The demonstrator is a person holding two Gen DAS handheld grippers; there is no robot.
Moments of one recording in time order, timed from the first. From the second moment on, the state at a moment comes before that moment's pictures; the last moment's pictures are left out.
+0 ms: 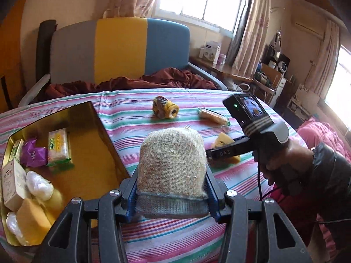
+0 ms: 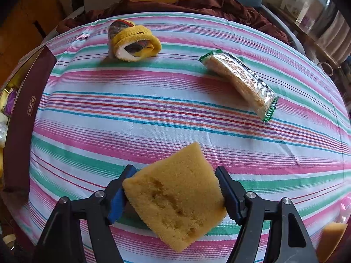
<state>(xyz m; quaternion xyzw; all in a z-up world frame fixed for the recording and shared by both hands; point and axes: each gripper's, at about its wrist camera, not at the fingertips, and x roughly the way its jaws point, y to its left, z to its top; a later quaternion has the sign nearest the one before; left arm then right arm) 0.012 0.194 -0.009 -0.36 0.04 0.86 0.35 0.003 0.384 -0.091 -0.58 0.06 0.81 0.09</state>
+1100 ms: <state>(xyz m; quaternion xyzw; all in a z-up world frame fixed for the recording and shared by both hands) -0.067 0.070 -0.054 -0.47 -0.07 0.85 0.22 0.016 0.381 -0.095 -0.57 0.01 0.82 0.10</state>
